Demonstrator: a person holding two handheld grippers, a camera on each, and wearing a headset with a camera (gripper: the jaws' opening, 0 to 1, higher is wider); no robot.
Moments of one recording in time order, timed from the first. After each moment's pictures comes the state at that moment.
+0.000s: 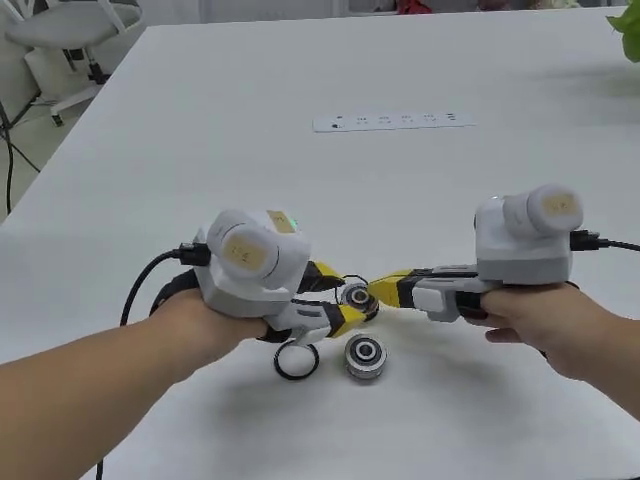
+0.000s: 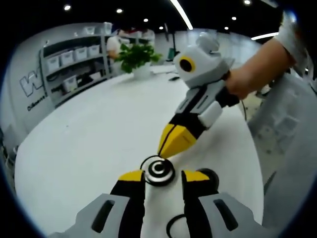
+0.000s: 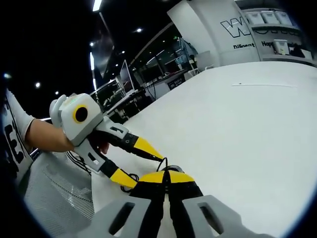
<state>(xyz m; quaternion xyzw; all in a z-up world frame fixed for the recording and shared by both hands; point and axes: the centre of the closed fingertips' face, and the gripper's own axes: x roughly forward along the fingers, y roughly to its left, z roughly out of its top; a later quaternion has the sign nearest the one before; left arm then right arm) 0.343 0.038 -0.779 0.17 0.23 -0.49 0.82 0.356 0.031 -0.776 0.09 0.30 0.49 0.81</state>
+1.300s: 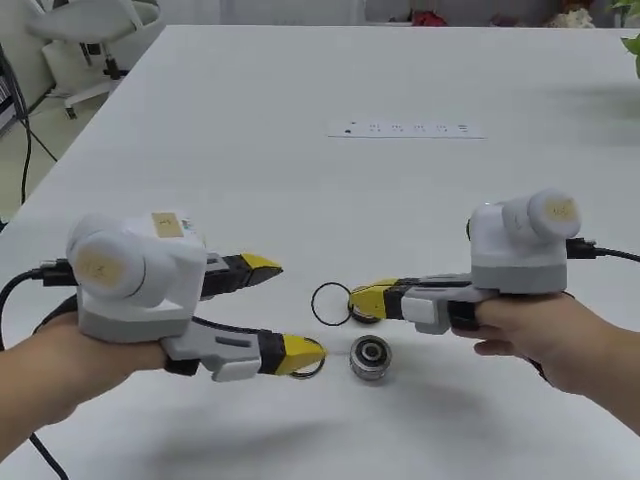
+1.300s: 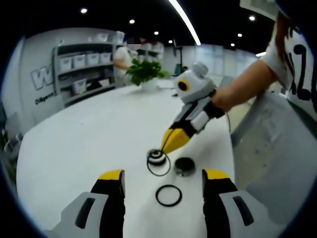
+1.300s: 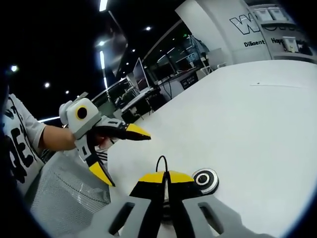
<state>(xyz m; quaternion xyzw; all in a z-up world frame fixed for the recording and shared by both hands) 0.295 0.095 -0.738 0.11 0.21 -0.48 0.85 0.324 0.063 -0.758 0.10 0.30 0.54 0.78</state>
